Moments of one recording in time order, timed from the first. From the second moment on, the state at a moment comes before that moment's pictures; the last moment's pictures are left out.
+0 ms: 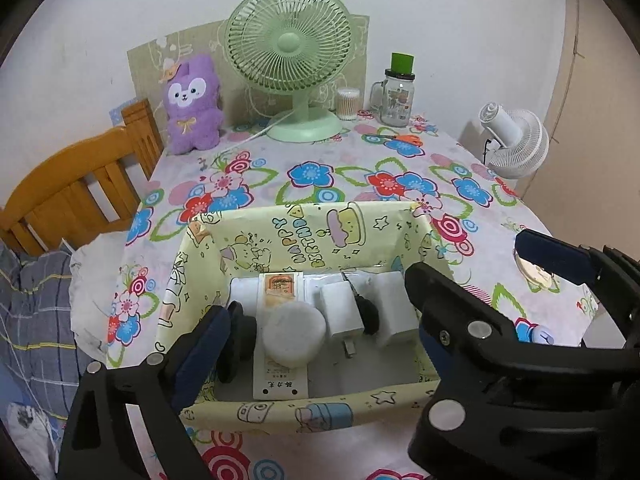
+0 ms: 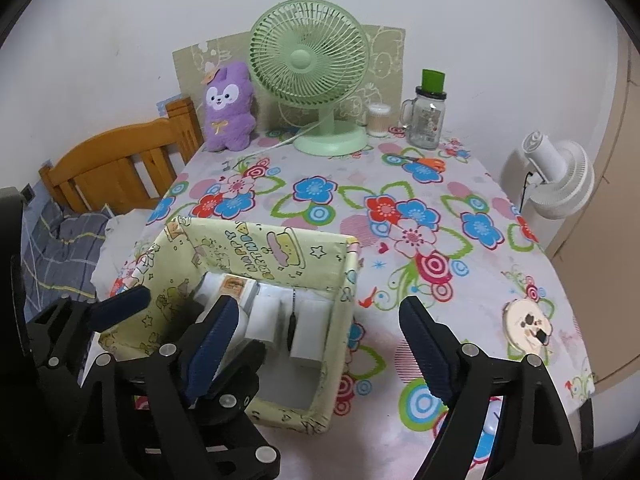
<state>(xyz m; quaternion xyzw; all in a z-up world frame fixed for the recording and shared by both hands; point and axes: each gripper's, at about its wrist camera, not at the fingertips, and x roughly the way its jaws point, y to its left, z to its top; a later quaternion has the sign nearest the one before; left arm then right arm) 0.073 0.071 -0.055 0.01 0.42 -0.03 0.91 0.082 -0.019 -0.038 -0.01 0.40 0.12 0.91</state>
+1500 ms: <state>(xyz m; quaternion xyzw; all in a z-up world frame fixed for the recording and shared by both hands) 0.042 -0.039 -0.033 0.04 0.38 -0.07 0.92 0.037 -0.132 -0.020 0.00 0.36 0.03 0.93</state>
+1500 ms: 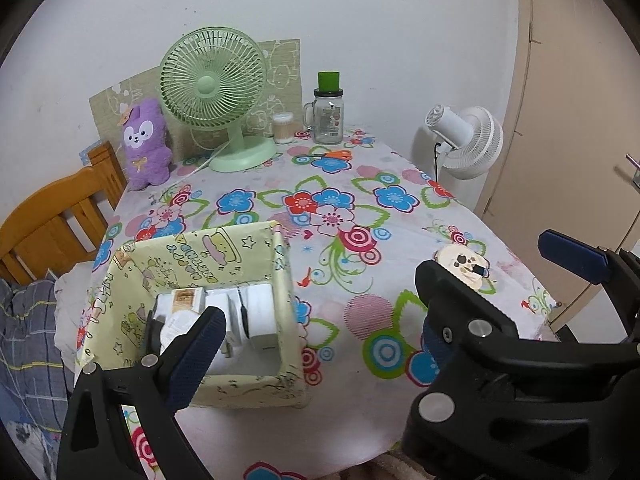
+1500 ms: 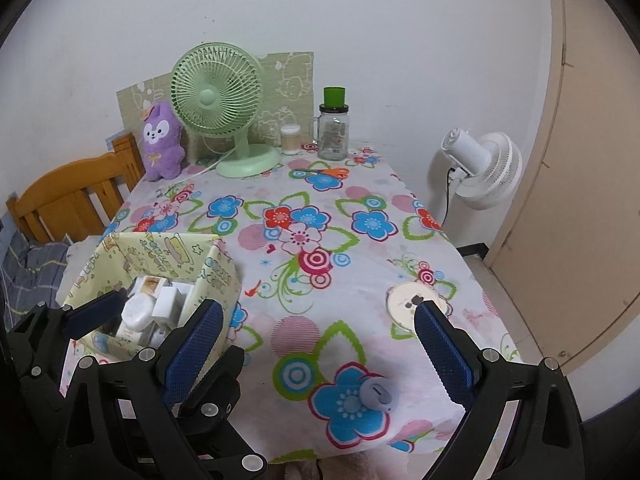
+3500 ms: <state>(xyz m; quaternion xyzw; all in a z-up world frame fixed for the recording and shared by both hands) 0.051 -0.162 -0.150 0.05 0.39 -0.13 0.91 0.044 -0.252 -0.144 0.01 0.37 -0.01 0.93</state>
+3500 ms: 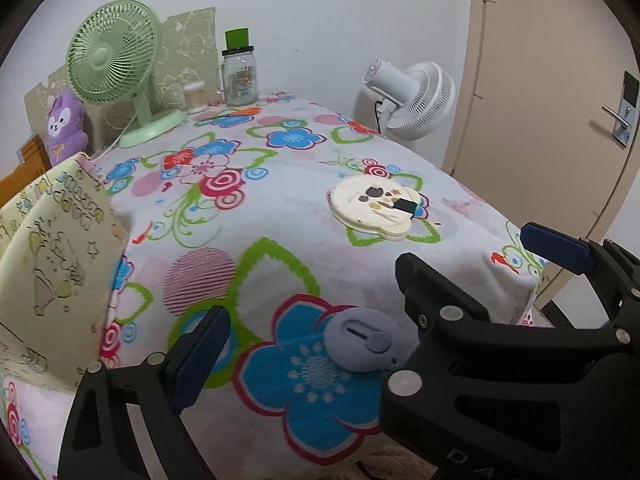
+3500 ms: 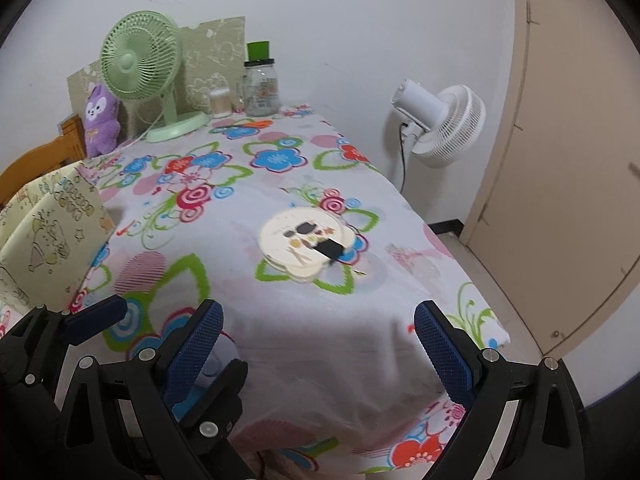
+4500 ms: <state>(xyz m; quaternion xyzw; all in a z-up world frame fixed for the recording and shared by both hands) 0.061 -0.167 -0.158 0.06 0.40 -0.12 0.91 0.061 -0.266 -0.164 0.03 0.39 -0.03 0.92</state>
